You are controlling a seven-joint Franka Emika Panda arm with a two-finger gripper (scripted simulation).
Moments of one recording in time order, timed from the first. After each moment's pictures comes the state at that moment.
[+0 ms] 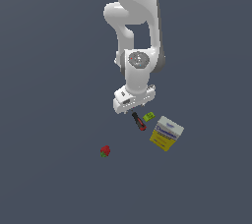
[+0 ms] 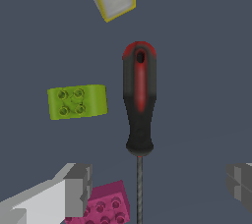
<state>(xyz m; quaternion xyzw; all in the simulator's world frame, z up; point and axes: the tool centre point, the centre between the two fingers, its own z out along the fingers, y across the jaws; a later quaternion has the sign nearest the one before) -0.052 0.040 0.079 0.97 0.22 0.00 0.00</state>
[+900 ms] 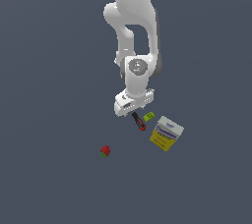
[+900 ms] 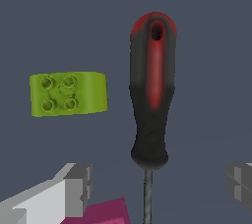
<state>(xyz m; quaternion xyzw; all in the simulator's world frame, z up) -0.059 0.041 0.046 0.97 0.24 0.00 0.00</state>
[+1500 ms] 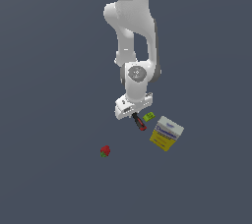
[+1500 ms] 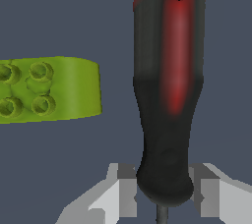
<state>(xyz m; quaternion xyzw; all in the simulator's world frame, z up) -0.060 0.041 0.015 0.97 0.24 0.00 0.00</state>
